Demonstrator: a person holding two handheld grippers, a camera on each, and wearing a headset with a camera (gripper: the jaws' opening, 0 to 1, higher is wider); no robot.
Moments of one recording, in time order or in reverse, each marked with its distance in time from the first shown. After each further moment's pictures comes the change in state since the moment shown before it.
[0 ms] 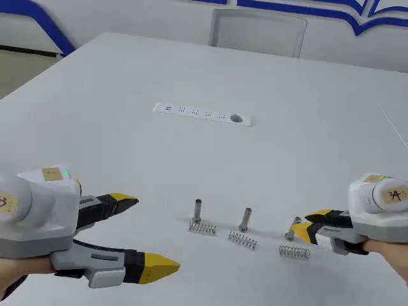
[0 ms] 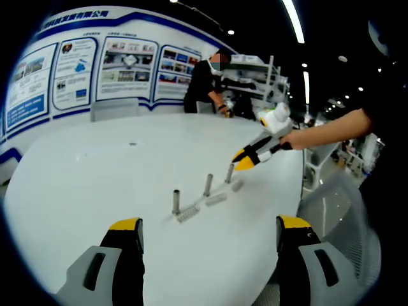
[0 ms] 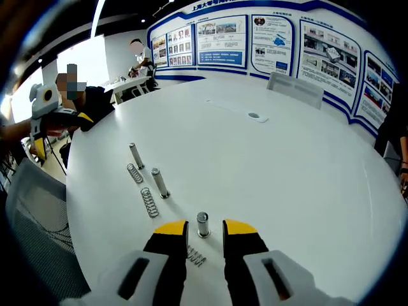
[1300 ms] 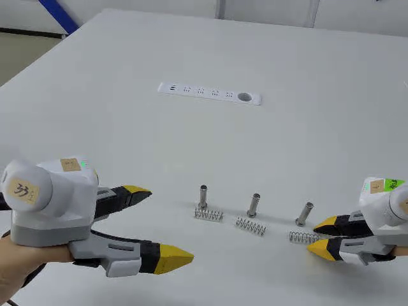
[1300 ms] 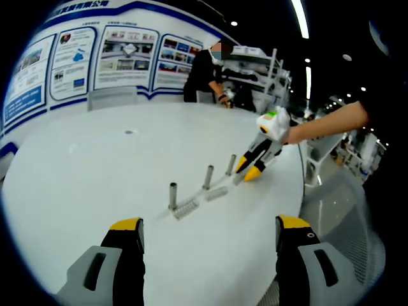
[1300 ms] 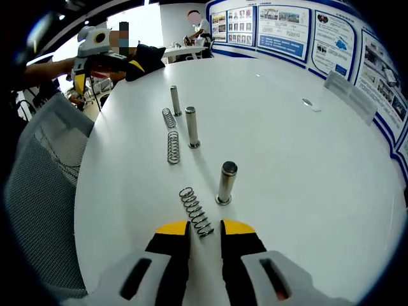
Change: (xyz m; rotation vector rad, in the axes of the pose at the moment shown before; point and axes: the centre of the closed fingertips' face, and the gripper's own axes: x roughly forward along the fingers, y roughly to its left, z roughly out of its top) left arm 0.025 0.003 -0.011 -0.023 0.073 -0.013; right arm 0.018 0.015 -0.055 -0.288 0.163 0.291
